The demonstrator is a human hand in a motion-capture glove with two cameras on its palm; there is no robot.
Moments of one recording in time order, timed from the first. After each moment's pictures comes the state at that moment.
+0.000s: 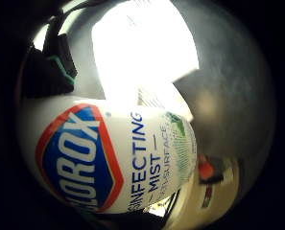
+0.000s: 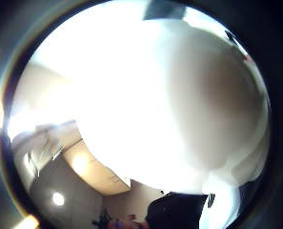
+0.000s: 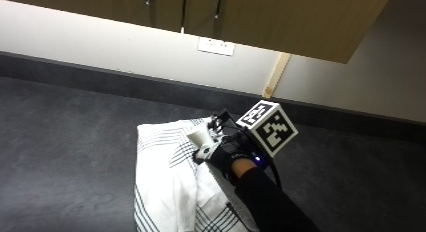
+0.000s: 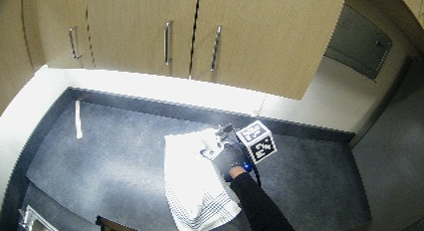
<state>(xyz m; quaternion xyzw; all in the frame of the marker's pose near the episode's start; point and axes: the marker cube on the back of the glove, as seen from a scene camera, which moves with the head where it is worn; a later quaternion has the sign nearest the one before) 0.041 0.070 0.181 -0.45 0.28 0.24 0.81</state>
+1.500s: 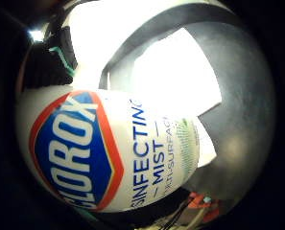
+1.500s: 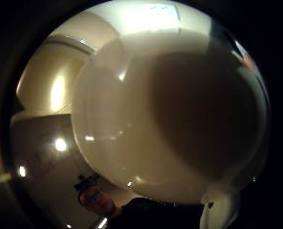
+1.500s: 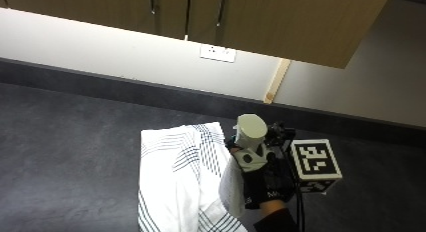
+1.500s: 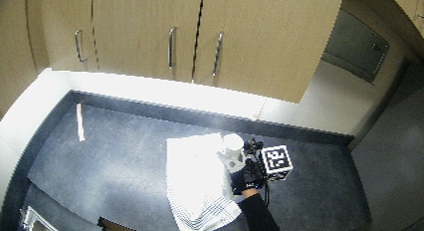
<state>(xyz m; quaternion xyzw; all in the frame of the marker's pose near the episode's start) 0.013 0.084 0.120 -0.27 -0.05 0.03 0.96</state>
